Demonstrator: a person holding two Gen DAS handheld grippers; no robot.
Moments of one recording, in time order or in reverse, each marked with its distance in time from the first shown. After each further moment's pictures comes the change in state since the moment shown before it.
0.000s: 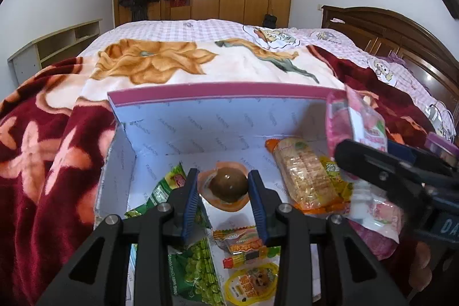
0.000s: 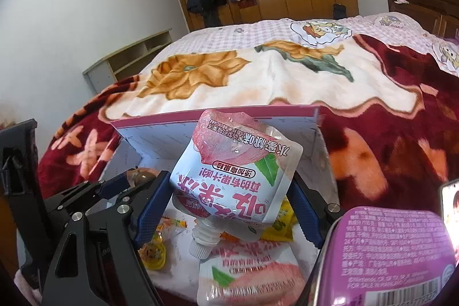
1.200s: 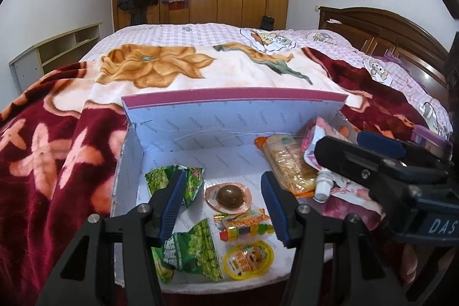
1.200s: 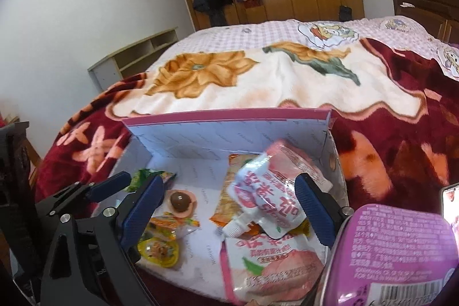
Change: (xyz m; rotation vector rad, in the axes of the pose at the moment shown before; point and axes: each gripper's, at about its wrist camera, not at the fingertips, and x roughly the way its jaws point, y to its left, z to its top) left arm -0.035 -0.002 -0.005 0.015 -0.017 -0.007; right arm -0.018 0.013 -0.001 -0.014 -0.014 0.039
